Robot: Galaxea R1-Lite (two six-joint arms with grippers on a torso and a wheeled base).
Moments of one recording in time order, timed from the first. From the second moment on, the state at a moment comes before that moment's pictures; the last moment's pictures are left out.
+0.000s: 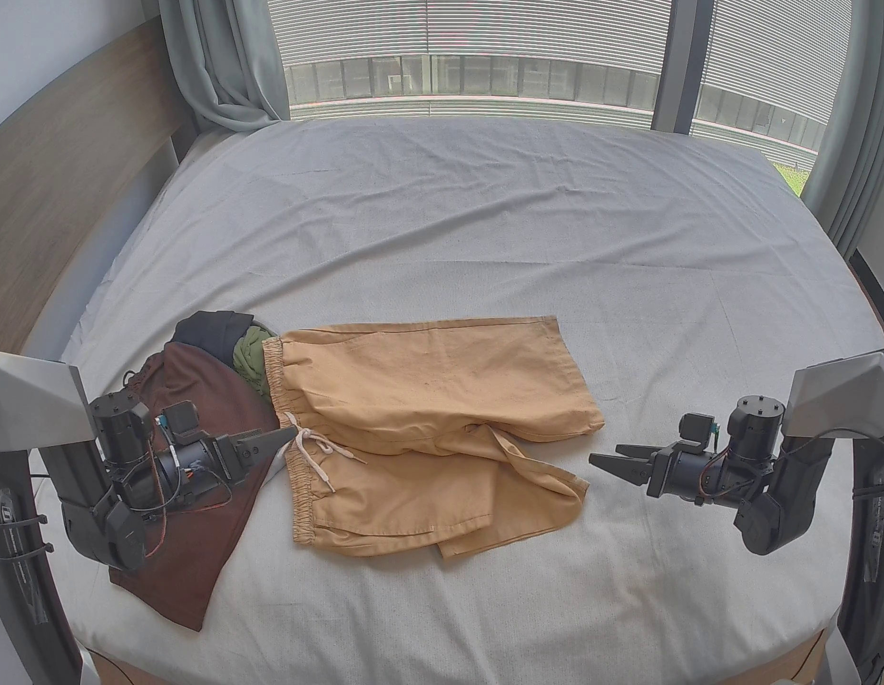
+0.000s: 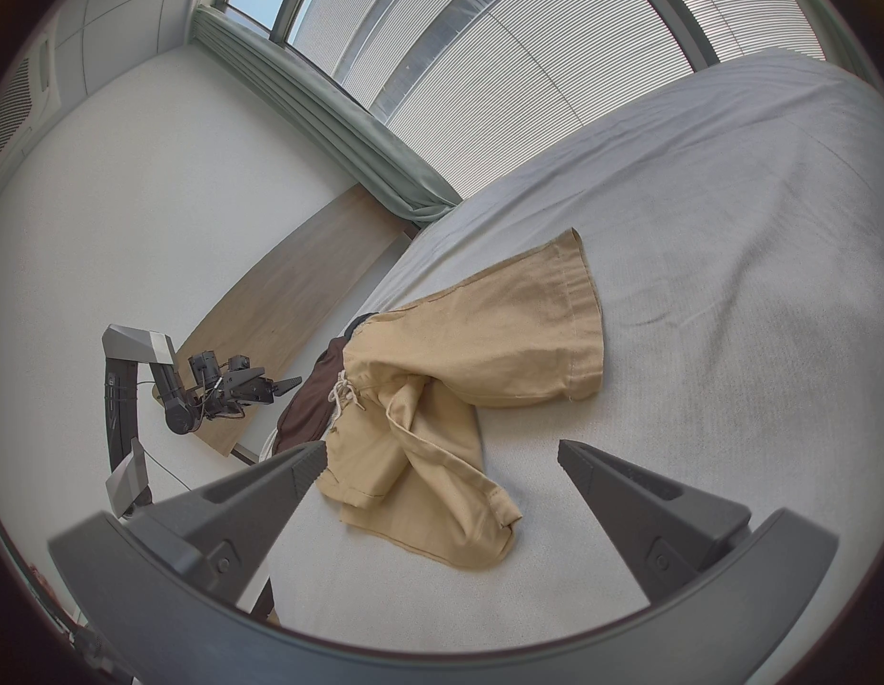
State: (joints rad) left arm 0.01 2.24 -0.43 -1.55 -0.69 -0.40; right arm 0.13 2.40 -0.54 -1.54 0.74 0.34
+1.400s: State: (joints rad) left arm 0.00 2.26 -0.41 -1.55 -0.70 -0.34; right arm 0.19 2.59 -0.65 -1.54 0.73 0.43
